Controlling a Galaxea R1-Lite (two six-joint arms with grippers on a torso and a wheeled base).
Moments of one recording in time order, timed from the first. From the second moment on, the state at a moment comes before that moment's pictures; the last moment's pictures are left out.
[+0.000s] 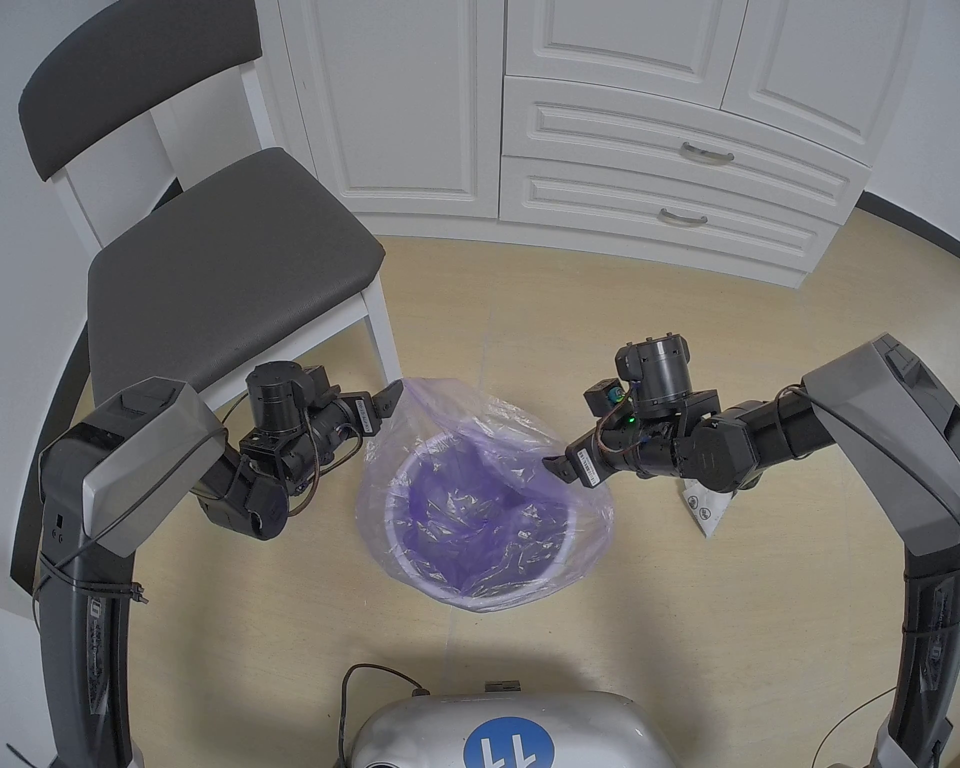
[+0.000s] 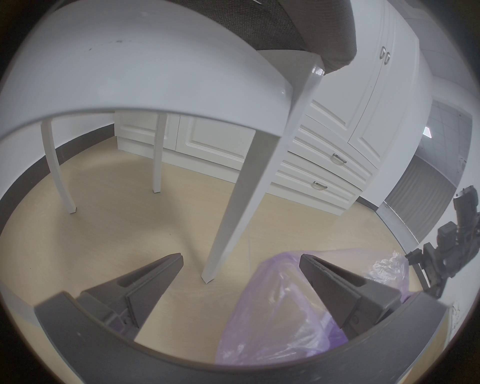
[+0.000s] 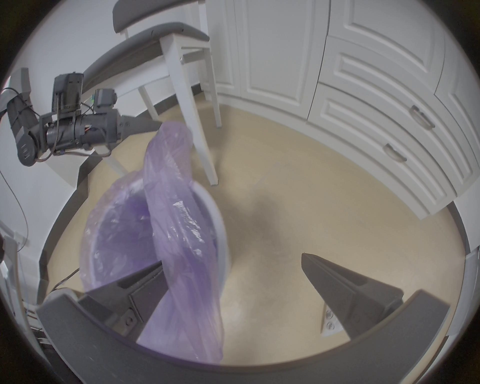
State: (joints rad) left arm -0.25 2.44 -1.29 -1.07 -0.08 -0.23; right arm 0.47 2.27 -1.45 -0.29 -0.07 -0.27
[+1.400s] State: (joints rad) left arm -0.19 2.54 -1.25 -1.04 -0.20 -0.20; right arm 0.37 2.54 -1.78 -0.35 -0.10 -0.06
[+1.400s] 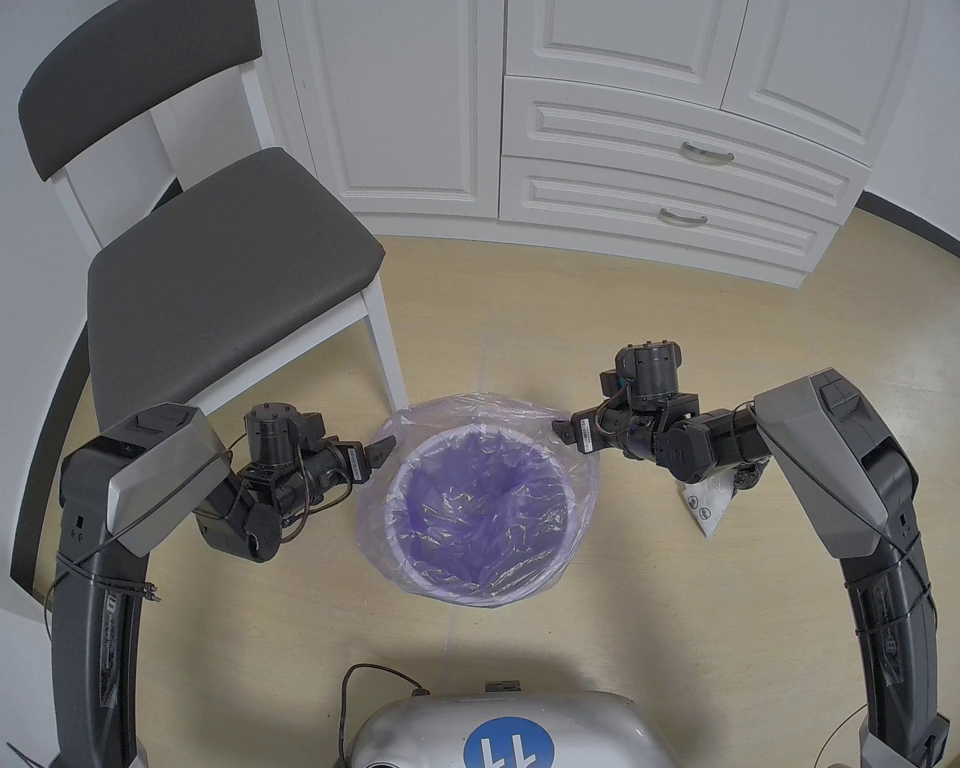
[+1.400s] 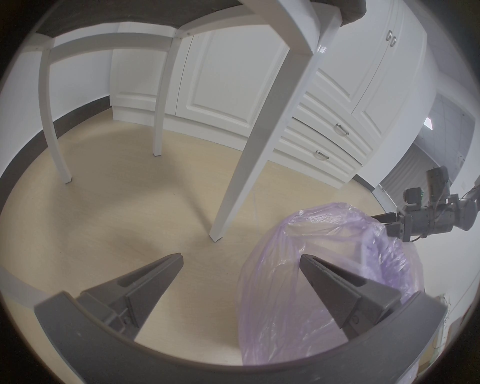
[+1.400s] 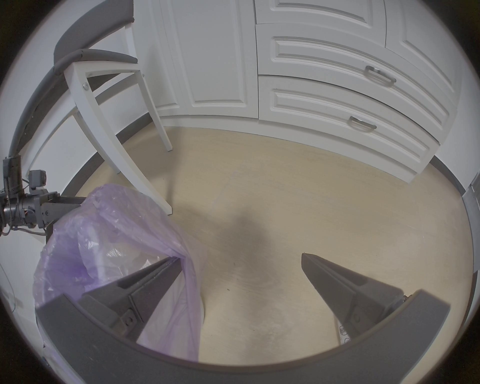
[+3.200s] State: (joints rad) left arm -0.15 2.34 -0.86 -1.13 -0.20 -0.18; right arm 0.36 2.29 -1.49 -0.26 -0.10 -0.07
